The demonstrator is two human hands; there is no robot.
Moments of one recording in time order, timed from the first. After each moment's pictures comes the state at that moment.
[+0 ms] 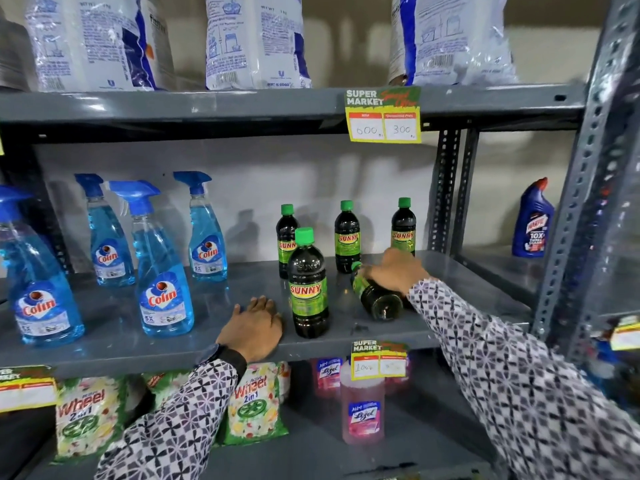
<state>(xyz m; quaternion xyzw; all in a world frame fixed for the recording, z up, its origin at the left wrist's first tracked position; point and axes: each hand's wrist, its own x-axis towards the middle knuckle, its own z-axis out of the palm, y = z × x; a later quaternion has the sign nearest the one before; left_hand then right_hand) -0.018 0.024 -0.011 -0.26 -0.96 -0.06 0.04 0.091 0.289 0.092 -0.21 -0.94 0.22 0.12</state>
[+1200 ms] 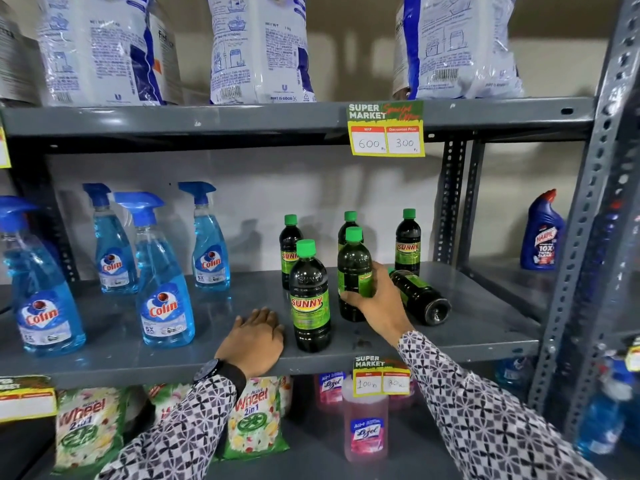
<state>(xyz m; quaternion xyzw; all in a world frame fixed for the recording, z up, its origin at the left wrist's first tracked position) -0.023 0.025 -0.019 -0.29 -0.95 0.01 0.09 0.052 0.284 0.015 -0.06 -0.80 0.51 0.32</state>
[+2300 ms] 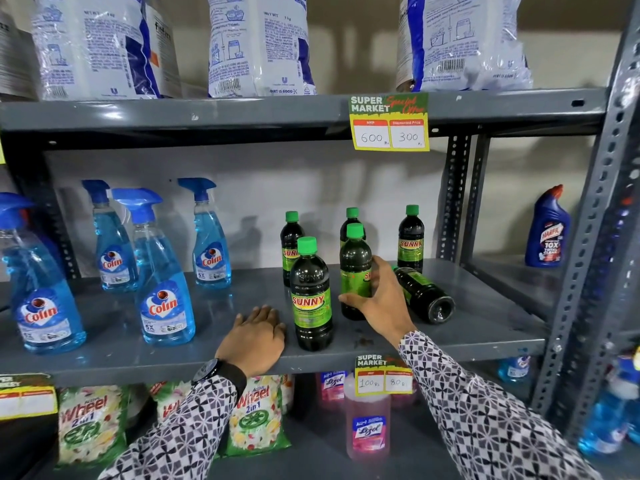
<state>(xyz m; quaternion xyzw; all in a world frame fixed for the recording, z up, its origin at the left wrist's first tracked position) -0.019 0.027 -0.018 -0.26 -0.96 -0.06 0.07 0.057 0.280 0.012 -0.06 -0.82 0.47 0.32</state>
